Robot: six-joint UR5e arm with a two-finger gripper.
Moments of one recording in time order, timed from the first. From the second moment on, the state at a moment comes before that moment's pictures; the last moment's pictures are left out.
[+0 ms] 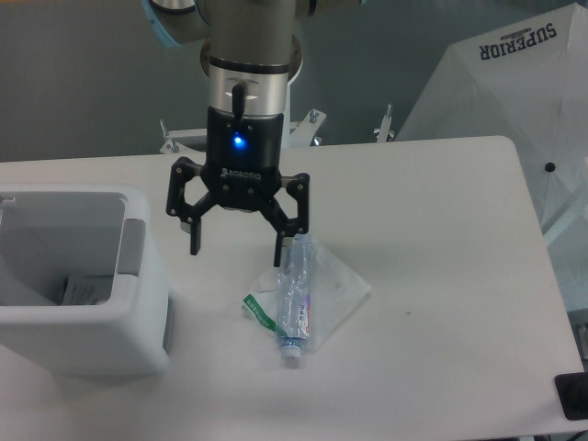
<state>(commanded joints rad) 2.35 -1.73 -1.48 -0.91 1.32 0.40</state>
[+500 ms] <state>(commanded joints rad) 2.35 -1.78 -1.52 -0.83 1.41 0.50</state>
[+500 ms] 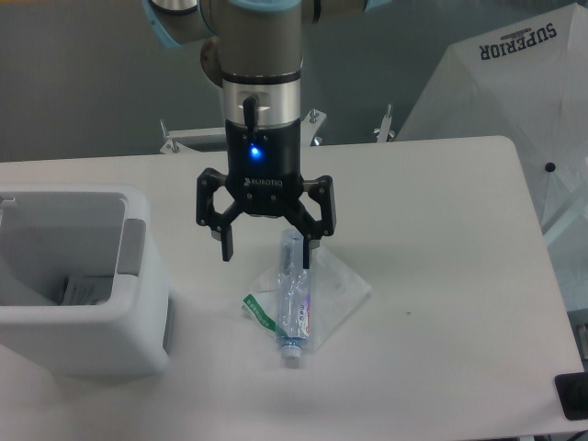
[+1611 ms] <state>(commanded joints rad) 2.32 -2.00 -1.66 -0.81 1.57 0.34</state>
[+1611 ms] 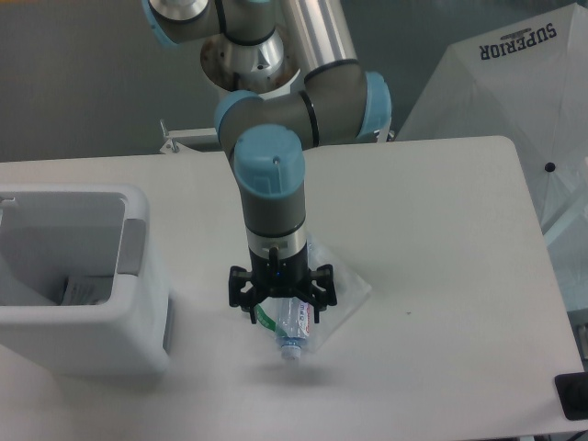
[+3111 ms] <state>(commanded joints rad) 2.32 -2.14 -1.64 -0.82 1.60 0.34</state>
